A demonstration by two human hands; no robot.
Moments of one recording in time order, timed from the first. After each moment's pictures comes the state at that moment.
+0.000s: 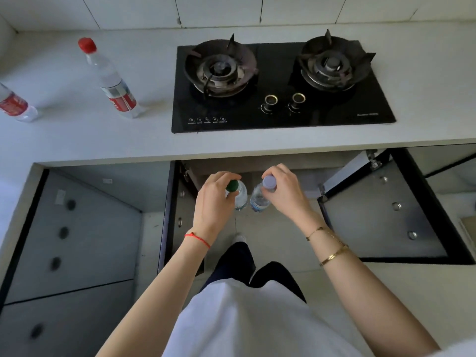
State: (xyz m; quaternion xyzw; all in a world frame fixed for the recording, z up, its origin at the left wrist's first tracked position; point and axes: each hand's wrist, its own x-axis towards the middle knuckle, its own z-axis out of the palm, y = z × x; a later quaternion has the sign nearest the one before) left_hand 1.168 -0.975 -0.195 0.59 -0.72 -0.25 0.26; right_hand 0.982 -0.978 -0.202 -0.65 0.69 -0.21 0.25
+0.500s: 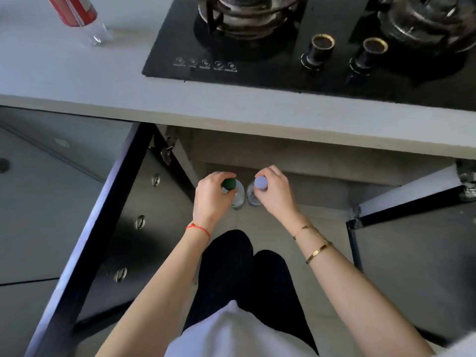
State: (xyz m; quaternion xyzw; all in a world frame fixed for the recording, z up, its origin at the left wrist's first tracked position) left_hand 1.143 -1.062 -0.475 0.69 -0.62 -0.24 0.28; right_hand 0.973 -1.087 -0.478 -0.69 0.63 -0.21 0.29
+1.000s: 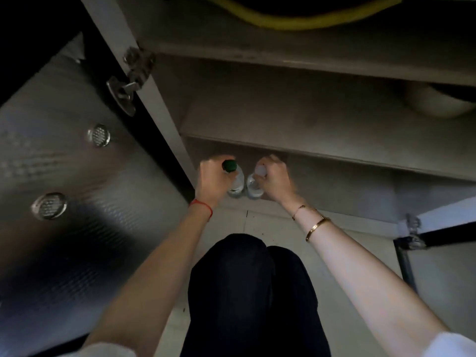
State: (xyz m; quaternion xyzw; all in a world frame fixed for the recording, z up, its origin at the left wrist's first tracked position) left_hand 1.155 -1.145 -0.700 0.71 -0.61 -0.19 0.31; right_hand 0.987 -1.172 -0.702 -0.76 0.58 -0.17 0.24
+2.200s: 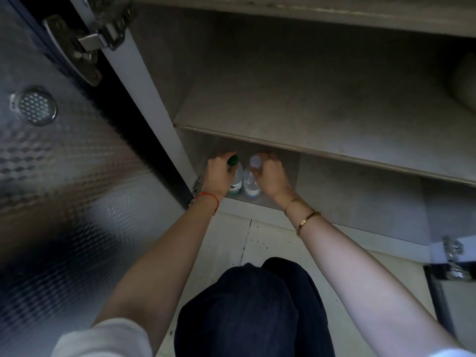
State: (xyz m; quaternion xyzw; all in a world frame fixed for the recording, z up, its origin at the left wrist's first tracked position) left_hand 1.165 -1.211 -0.794 0.72 -0.60 -0.22 0.28; right_hand 1.016 -1.228 -0.777 -0.73 0.60 -0.18 0.29
